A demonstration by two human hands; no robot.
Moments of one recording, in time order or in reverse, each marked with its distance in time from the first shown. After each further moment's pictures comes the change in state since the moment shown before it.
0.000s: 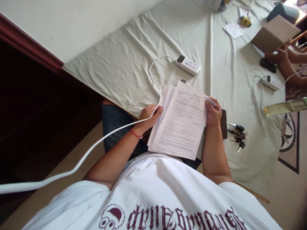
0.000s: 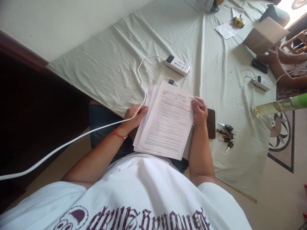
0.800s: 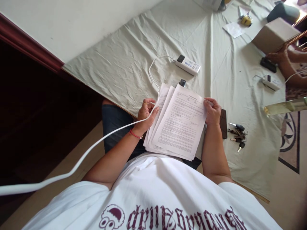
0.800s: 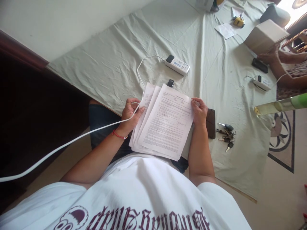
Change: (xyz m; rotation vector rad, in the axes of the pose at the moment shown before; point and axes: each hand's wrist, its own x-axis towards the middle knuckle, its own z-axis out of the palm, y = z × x) left_hand -0.004 -0.012 0.008 -0.263 0.181 -0.026; right_hand 0.006 0.004 -0.003 -0.189 0.025 0.019
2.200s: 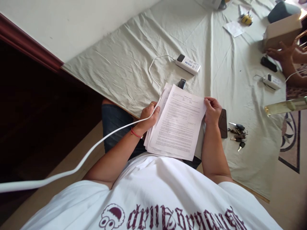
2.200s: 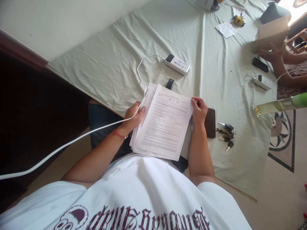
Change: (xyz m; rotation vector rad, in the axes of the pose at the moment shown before) left_hand 0.003 0.003 -0.001 0.485 -0.129 0.041; right_hand -0.001 0.002 0.009 -0.098 0.083 -0.154
